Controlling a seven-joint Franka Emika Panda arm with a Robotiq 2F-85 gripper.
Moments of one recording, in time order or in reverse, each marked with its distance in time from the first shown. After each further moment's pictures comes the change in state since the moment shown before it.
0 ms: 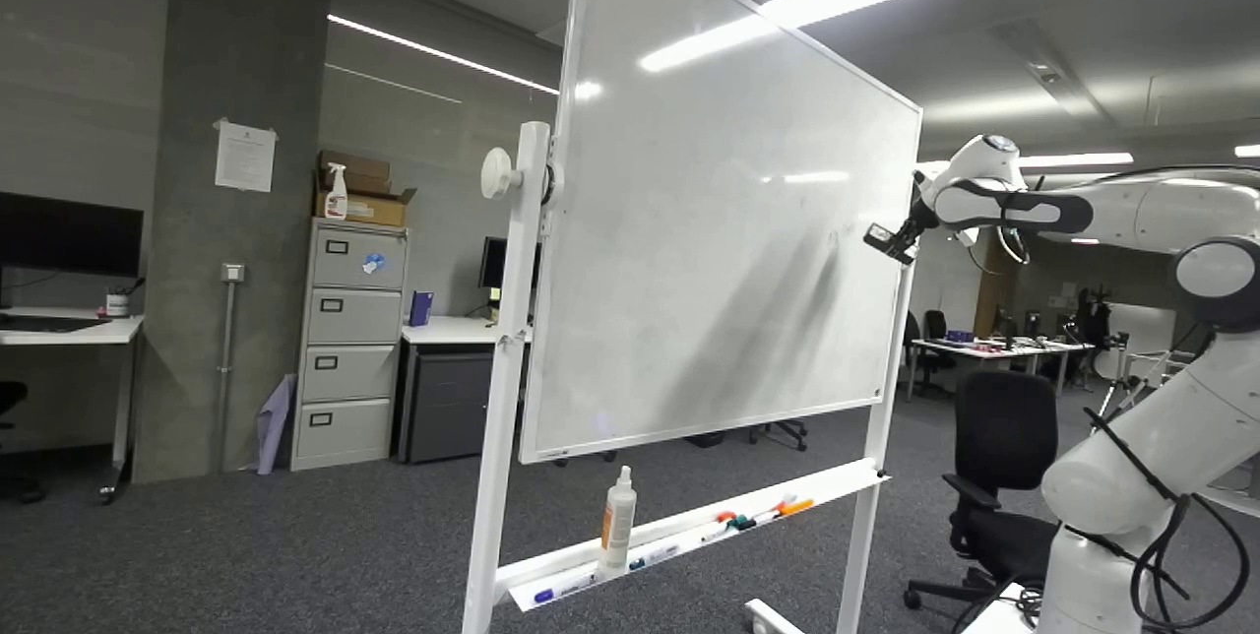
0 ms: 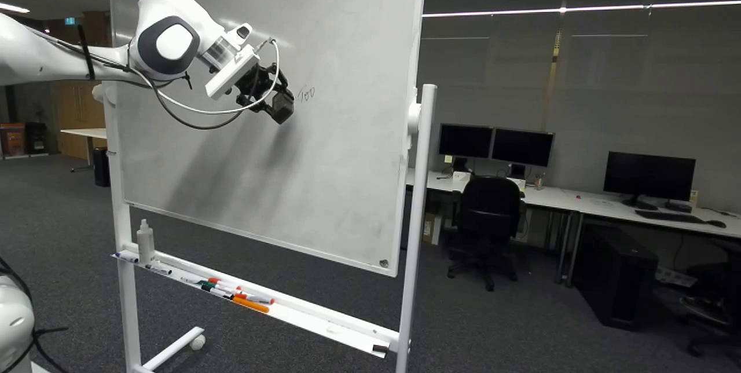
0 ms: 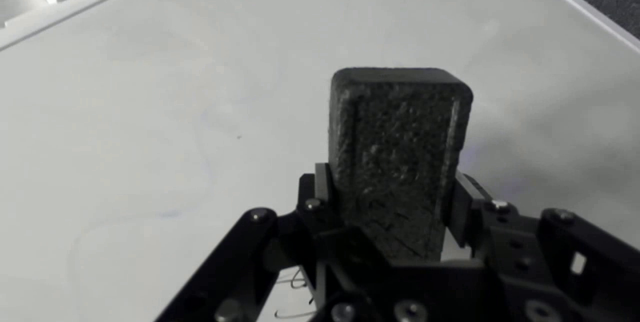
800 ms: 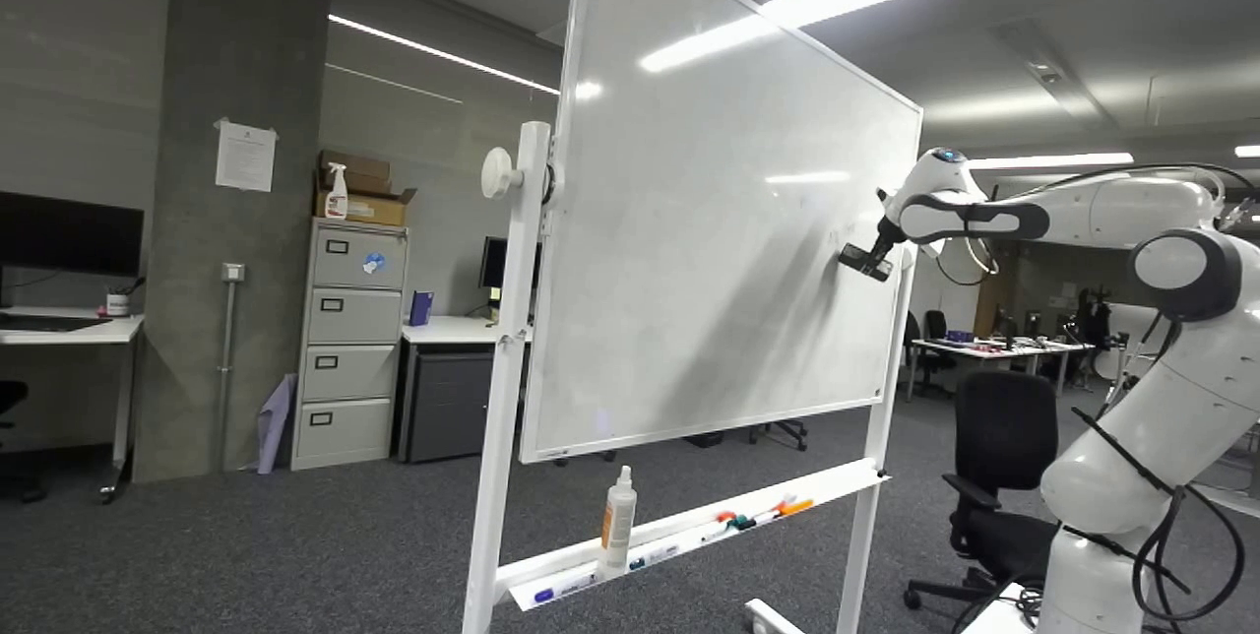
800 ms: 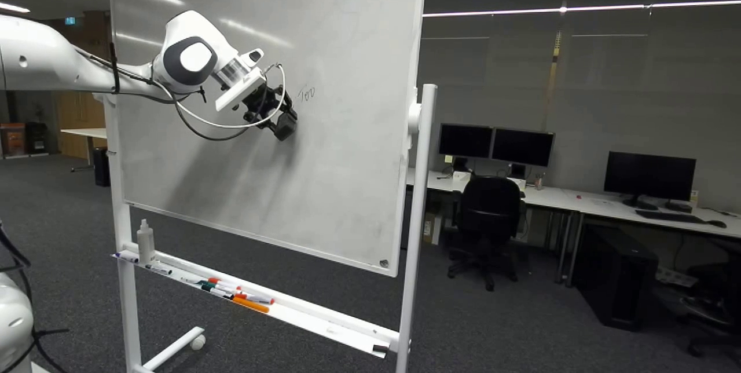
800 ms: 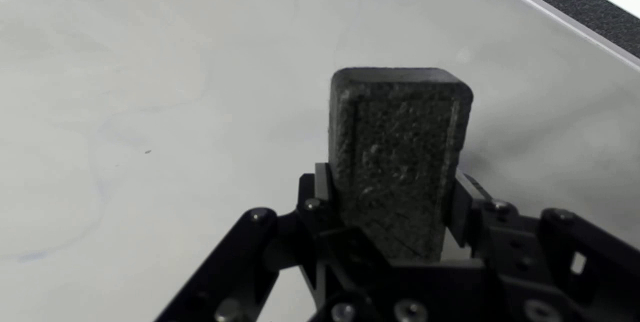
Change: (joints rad) arm -0.011 0.131 0.075 0.037 -0.061 -0.044 0.152
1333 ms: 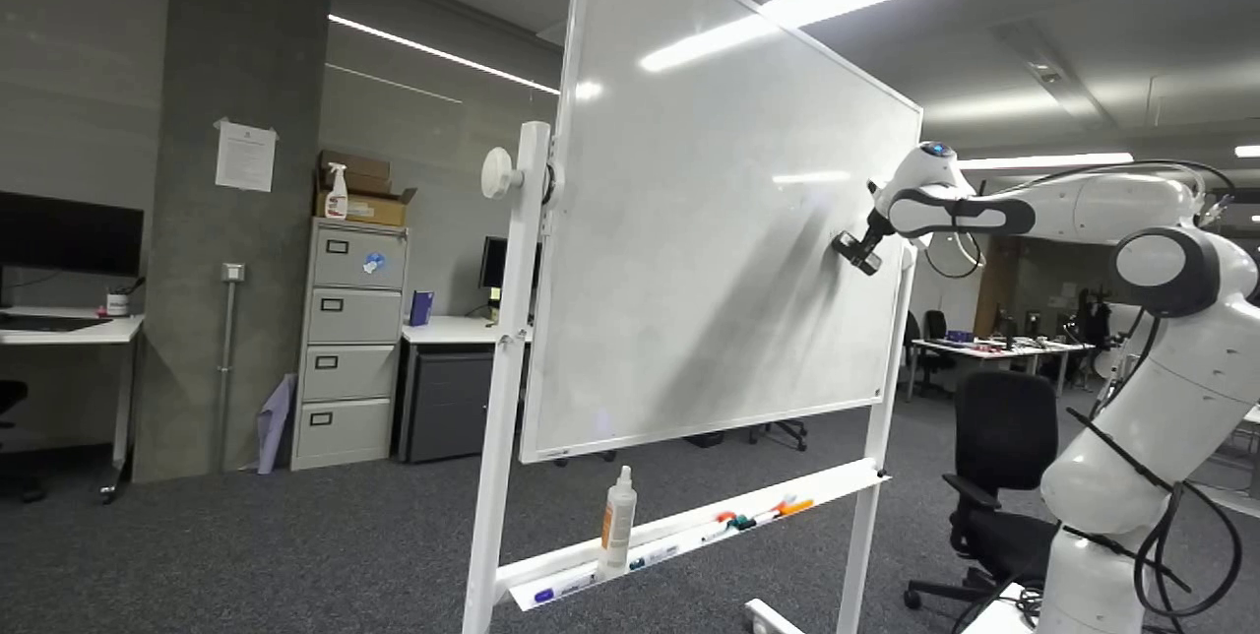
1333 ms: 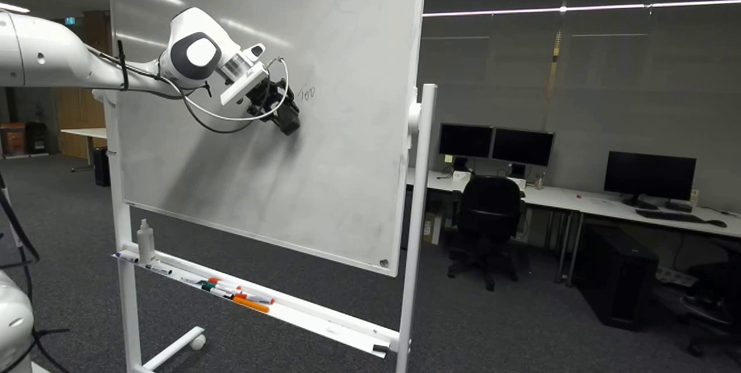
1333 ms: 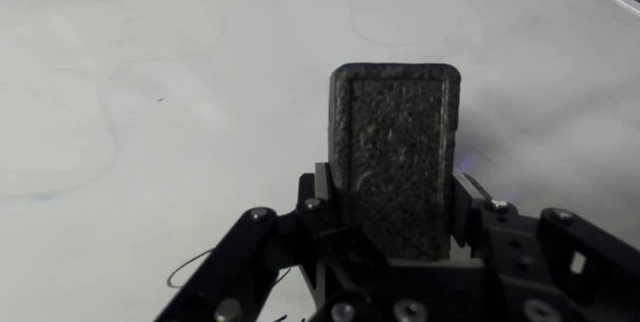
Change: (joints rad) arm 0.002 0.064 0.023 0.088 -0.004 0.000 0.026
